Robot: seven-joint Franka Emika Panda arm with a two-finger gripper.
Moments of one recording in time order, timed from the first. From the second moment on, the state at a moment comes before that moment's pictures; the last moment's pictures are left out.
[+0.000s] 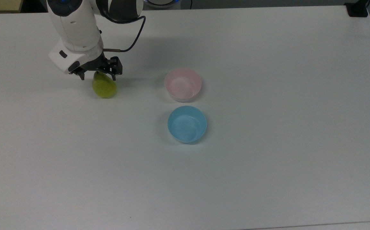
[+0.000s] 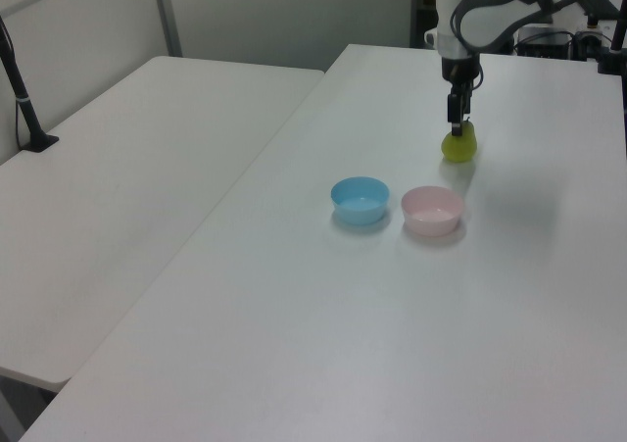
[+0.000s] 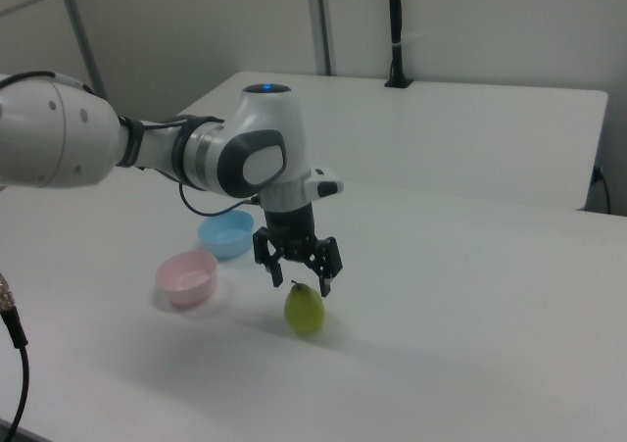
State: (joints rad) arm -0.14 0.28 -0.08 -1.85 -0.09 2.06 -0.23
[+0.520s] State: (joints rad) arm -0.14 0.32 -0.07 -1.85 -0.10 2.09 -0.23
